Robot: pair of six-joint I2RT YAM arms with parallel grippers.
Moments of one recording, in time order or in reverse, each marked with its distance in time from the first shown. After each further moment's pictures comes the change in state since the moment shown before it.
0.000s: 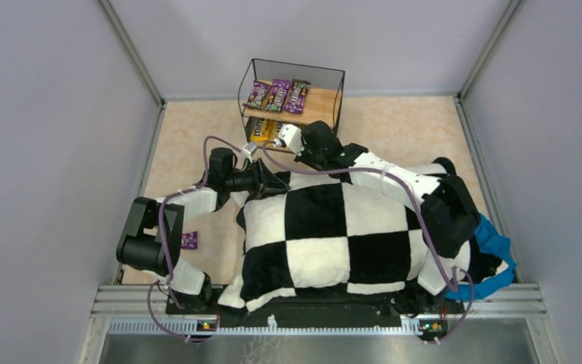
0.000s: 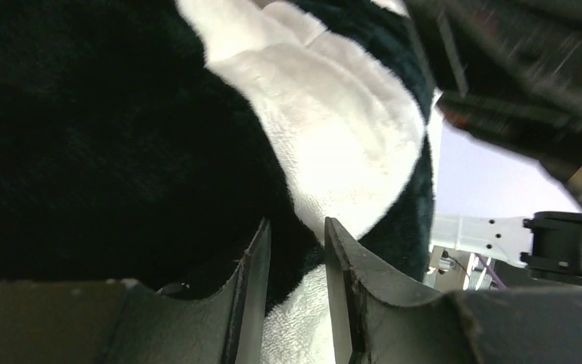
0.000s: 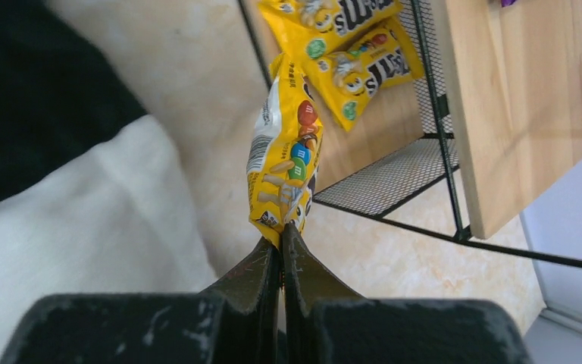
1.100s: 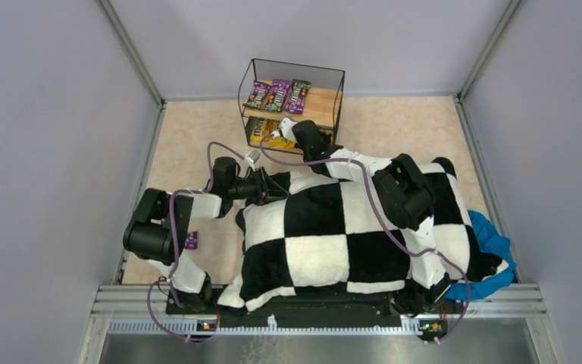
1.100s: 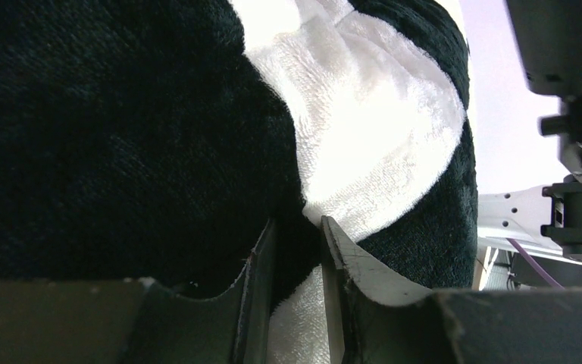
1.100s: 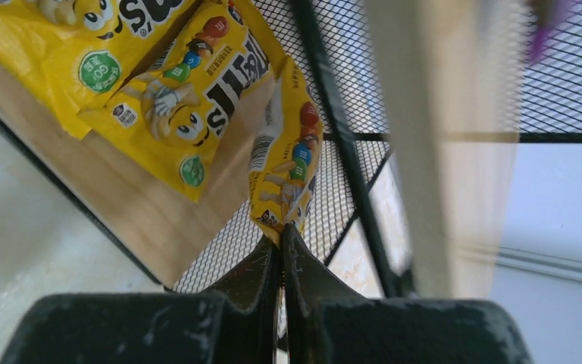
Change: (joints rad) left arm -0.027 0.095 -0.119 0.221 -0.012 0.007; right arm -0.066 0.377 0.157 0.346 0.423 -0.220
